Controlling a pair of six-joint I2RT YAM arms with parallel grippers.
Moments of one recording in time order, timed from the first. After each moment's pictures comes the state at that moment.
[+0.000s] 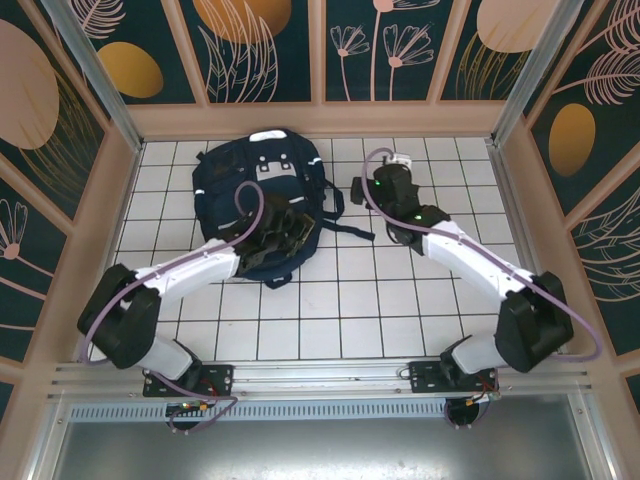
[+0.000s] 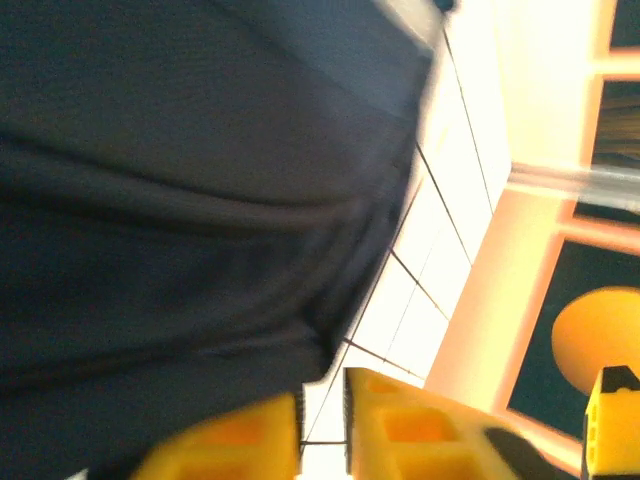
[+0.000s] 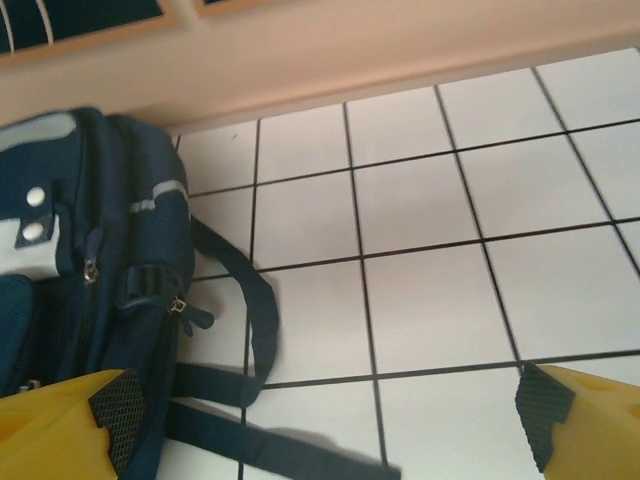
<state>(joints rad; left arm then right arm) -0.68 1.53 0.96 -0.06 0.07 -1.49 0.56 1.38 1.04 -0.22 0.37 0.46</state>
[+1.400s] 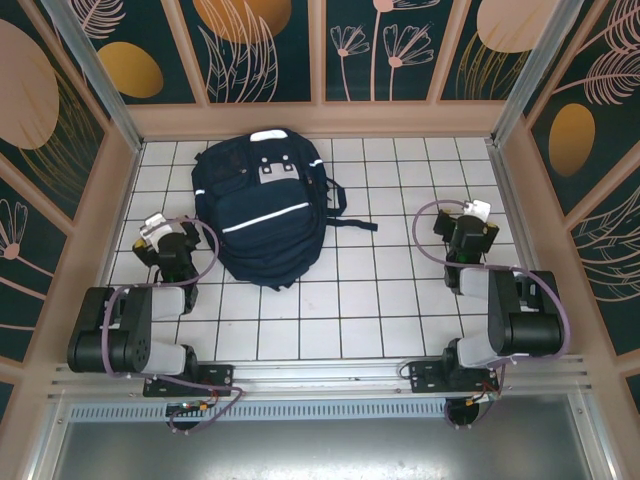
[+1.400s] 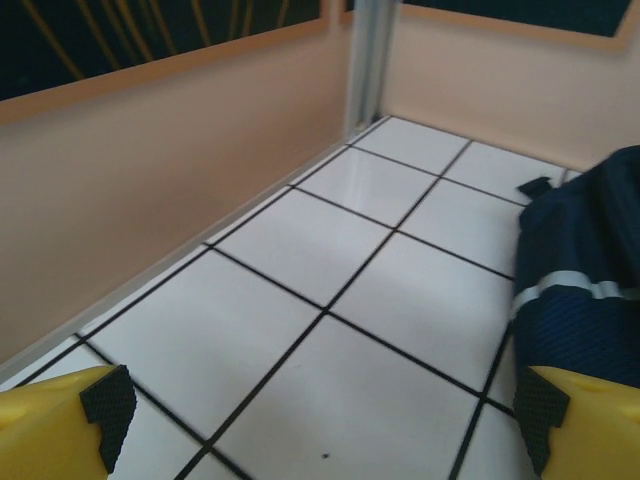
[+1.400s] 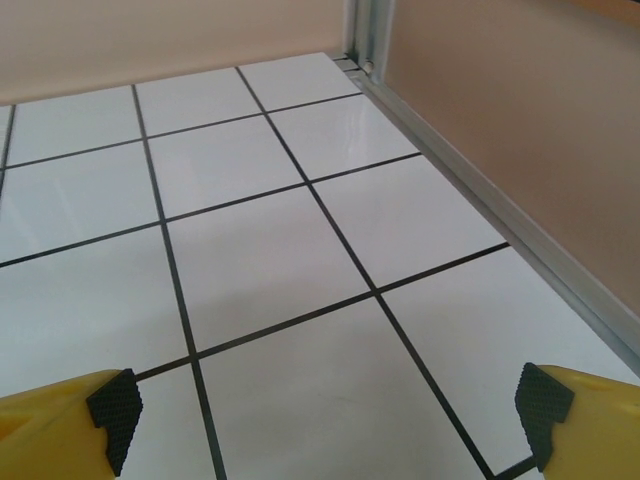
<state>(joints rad) -0.01 1.42 0.27 0.89 -0.53 -0.23 -0.03 1.46 0.38 0.71 0.30 0.10</state>
